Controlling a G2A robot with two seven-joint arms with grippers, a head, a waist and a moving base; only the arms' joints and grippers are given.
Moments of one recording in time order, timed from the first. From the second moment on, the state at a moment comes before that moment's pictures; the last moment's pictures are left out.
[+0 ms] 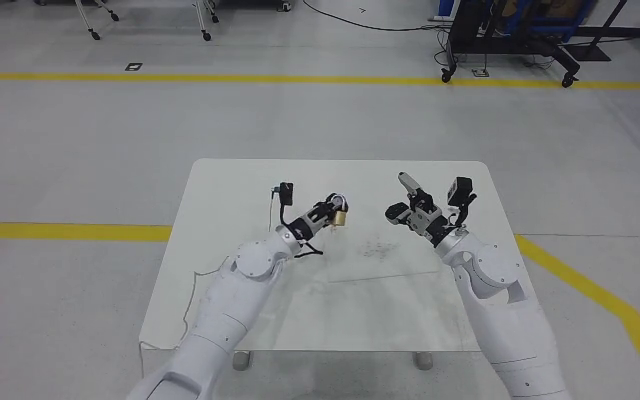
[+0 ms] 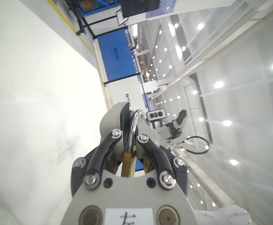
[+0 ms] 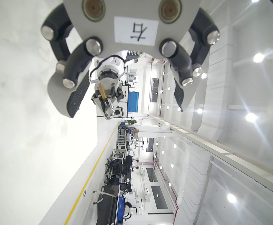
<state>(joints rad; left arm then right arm) 0.99 -1.51 -1.05 -0.94 -0.12 -0.38 -0.52 -1.40 -1.25 1.45 -1.62 0.34 0.09 0.48</state>
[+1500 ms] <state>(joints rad) 0.95 -1.46 -1.00 -0.96 0.46 -0.56 -0.33 -1.40 -1.25 1.45 -1.62 0.34 0.09 0.49</state>
